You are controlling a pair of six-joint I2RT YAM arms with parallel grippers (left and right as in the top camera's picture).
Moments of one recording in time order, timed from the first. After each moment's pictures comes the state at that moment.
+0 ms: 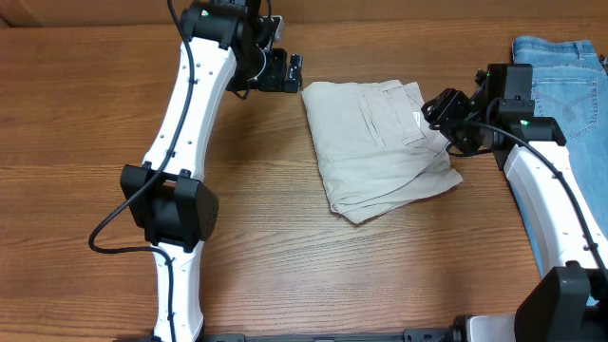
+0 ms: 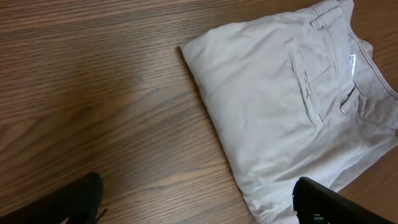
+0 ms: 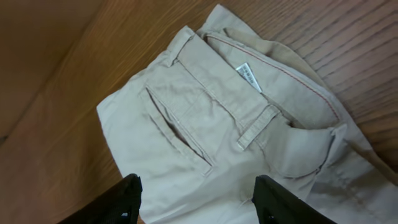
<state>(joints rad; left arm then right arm) -0.26 2.27 2.39 -1.36 0.28 -0.14 -0.04 1.57 1.23 -0.63 -0.28 0.64</state>
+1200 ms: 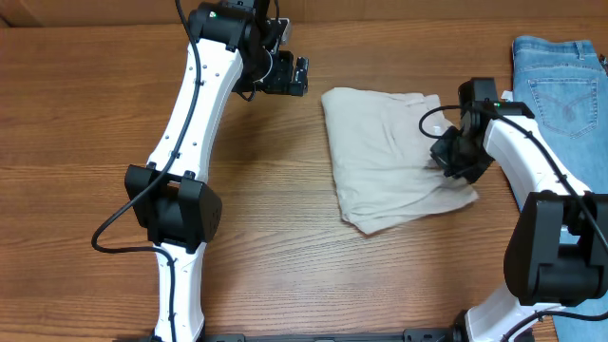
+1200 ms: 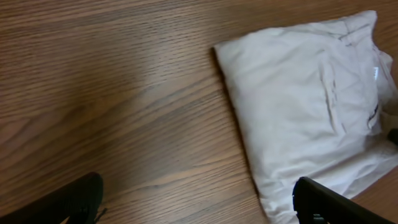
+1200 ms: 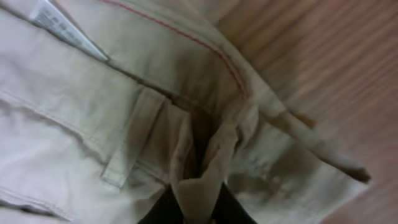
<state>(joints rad) -0.28 2.27 2.39 -1.36 0.27 -0.14 -0.04 1.84 1.28 -0.95 0.04 0.75</state>
